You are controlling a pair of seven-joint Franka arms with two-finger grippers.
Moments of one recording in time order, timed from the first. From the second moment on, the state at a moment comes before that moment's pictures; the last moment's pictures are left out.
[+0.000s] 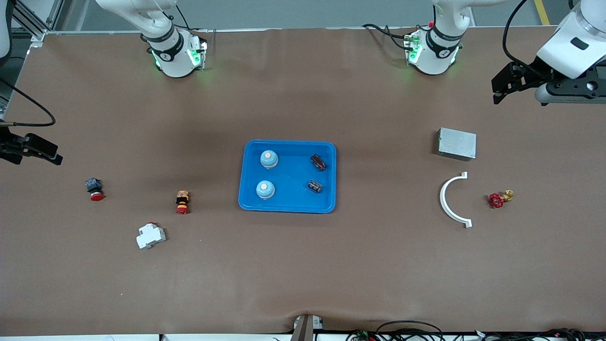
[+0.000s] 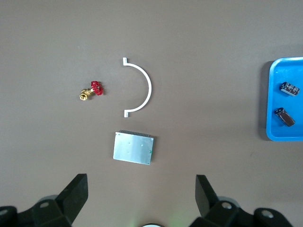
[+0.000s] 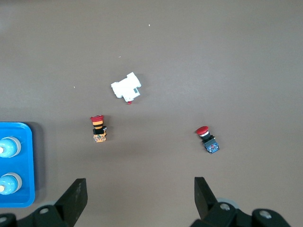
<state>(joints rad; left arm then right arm) 0.01 -0.09 -0.19 -1.58 0.04 1.49 -0.08 0.05 0.11 -0.17 -1.54 0.03 1.71 -0.08</state>
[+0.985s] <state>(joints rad) 0.01 -0.09 -0.16 -1.58 0.00 1.49 -0.08 0.05 0.11 -0.17 -1.54 0.03 1.71 -0.08</state>
